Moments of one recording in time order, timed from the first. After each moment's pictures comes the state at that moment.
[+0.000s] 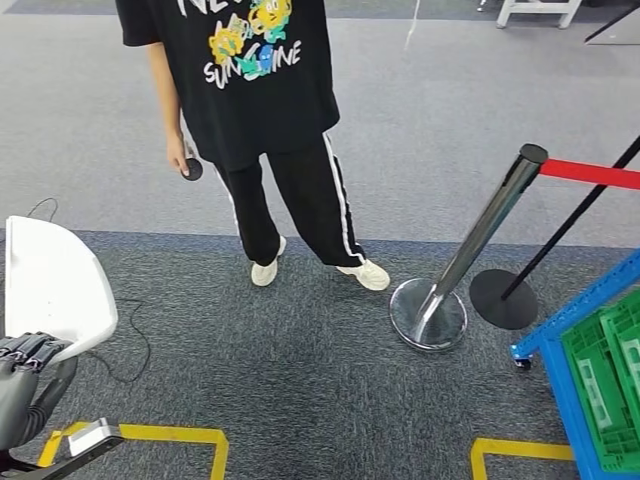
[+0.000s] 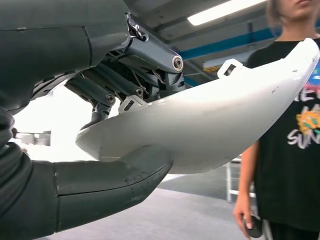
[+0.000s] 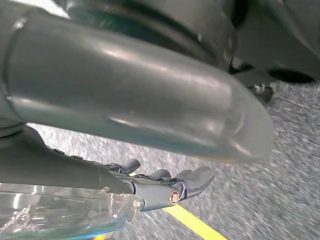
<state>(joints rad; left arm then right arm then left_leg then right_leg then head) 0.48 0.45 0.05 -1.98 -1.08 0.48 -0.11 -0.02 0.21 -0.98 -0.20 1.45 -0.10 -0.27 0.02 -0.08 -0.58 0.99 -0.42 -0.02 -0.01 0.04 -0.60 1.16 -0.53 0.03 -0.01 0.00</state>
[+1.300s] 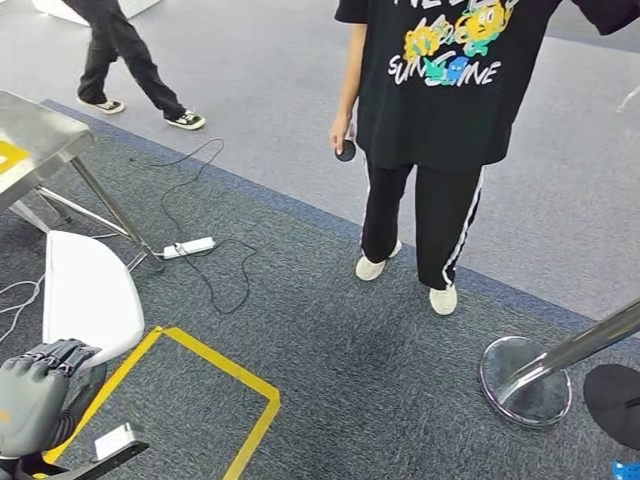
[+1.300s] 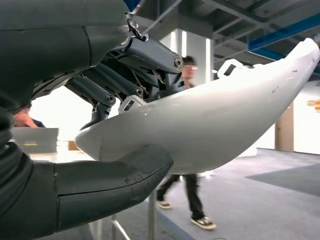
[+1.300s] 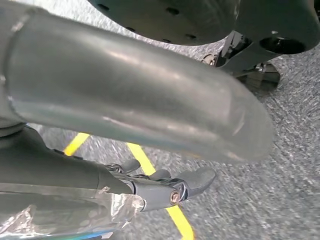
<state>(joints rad) 0.44 0.42 -0.05 -1.93 -1.07 0.49 -0.08 0.00 0.19 -1.00 -0.21 1.43 -0.11 -0.29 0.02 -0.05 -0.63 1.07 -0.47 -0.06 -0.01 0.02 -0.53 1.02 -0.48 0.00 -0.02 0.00</state>
